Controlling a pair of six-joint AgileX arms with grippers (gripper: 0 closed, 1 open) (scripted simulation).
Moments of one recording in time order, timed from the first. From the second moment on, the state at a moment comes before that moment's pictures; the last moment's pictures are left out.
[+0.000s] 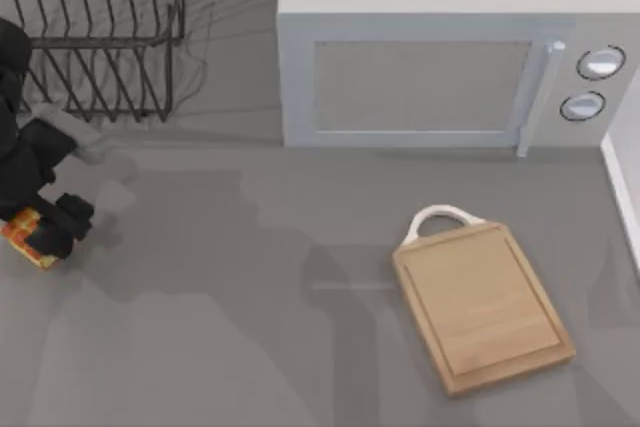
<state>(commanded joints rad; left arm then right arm) 0.01 2.04 1.24 -0.77 0.00 0.65 0.00 0.00 0.00 0.00 0.00 0.00</state>
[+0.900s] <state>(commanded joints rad) 0.01 1.88 1.49 -1.16 0.01 0.64 0.00 0.00 0.00 0.00 0.00 0.00</state>
